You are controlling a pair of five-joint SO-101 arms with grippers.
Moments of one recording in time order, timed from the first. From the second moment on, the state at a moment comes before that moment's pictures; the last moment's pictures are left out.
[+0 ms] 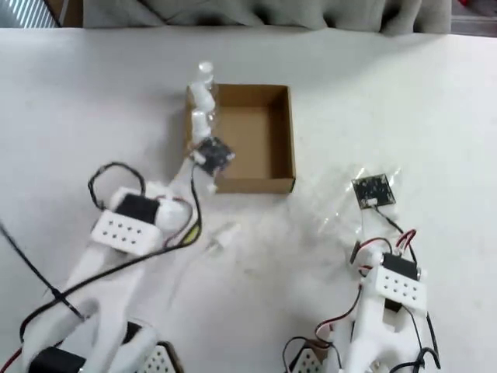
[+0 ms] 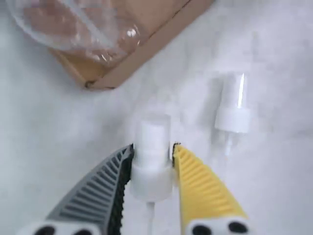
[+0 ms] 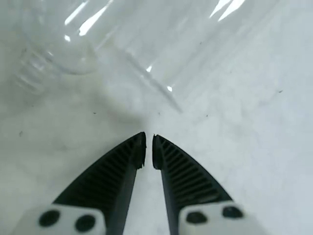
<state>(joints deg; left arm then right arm) 10.5 -31.0 54.2 56.7 -21.3 17.4 -47.4 77.4 42.8 32.7</state>
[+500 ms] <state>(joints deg) 1.3 -31.0 64.3 42.6 -23.5 17.4 -47.4 77.4 42.9 32.7</state>
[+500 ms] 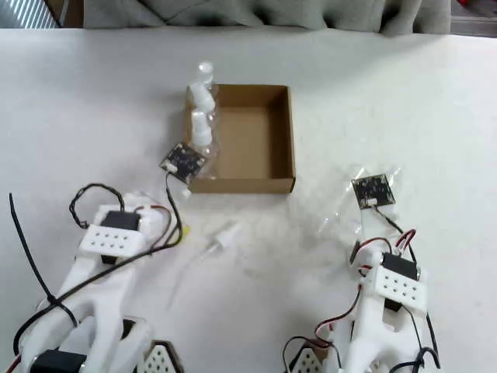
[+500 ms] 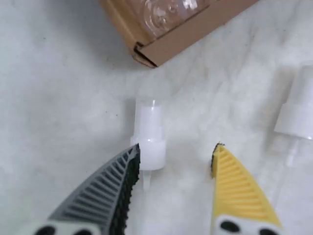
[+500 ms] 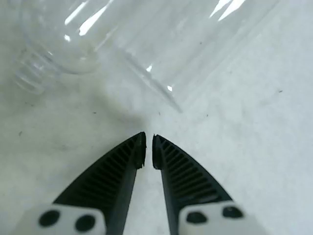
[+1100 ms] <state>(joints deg) 0.7 -31.0 64.3 42.6 -23.5 22.1 -46.7 49.8 63.1 45.8</state>
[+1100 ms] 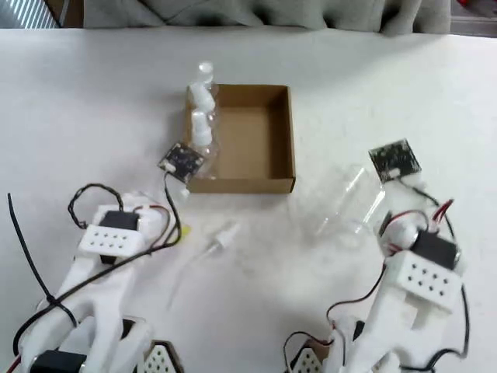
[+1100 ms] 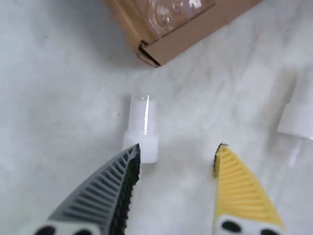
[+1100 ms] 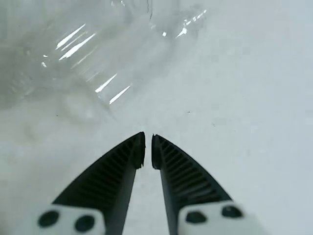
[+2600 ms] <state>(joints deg) 0.8 -31.0 65.3 42.5 -23.9 18.9 27.4 -23.8 94.9 9.7</state>
